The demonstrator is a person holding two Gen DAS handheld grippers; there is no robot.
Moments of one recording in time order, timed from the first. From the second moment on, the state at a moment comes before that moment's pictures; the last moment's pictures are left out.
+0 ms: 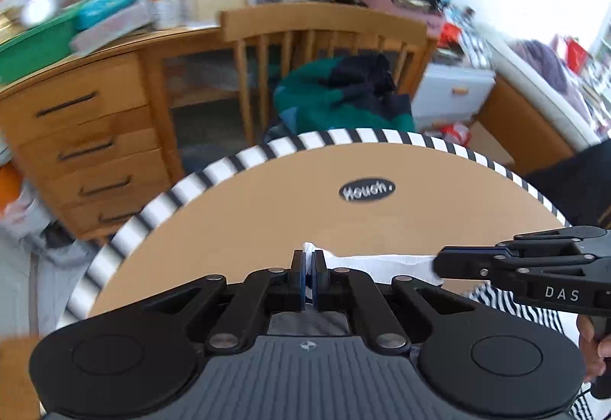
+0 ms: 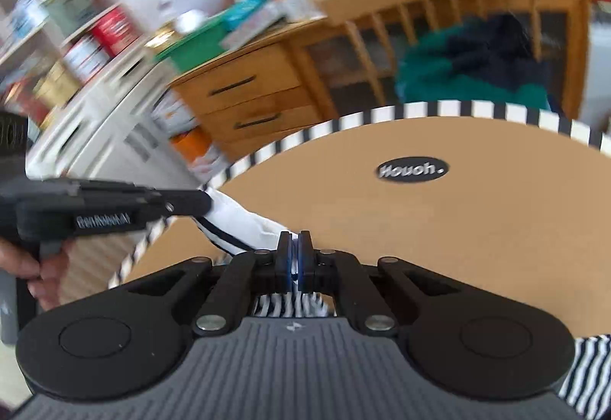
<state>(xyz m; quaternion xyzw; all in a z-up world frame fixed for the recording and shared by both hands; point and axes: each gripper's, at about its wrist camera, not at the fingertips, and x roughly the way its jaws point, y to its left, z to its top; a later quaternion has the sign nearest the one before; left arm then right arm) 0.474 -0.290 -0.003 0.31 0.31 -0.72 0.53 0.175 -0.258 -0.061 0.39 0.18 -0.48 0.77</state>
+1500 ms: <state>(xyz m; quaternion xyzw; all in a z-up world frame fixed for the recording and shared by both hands) 0.551 0.157 -0.060 0.03 0.60 -0.49 0.63 -0.037 0.133 -0.107 0.59 0.05 -0.55 0.58</state>
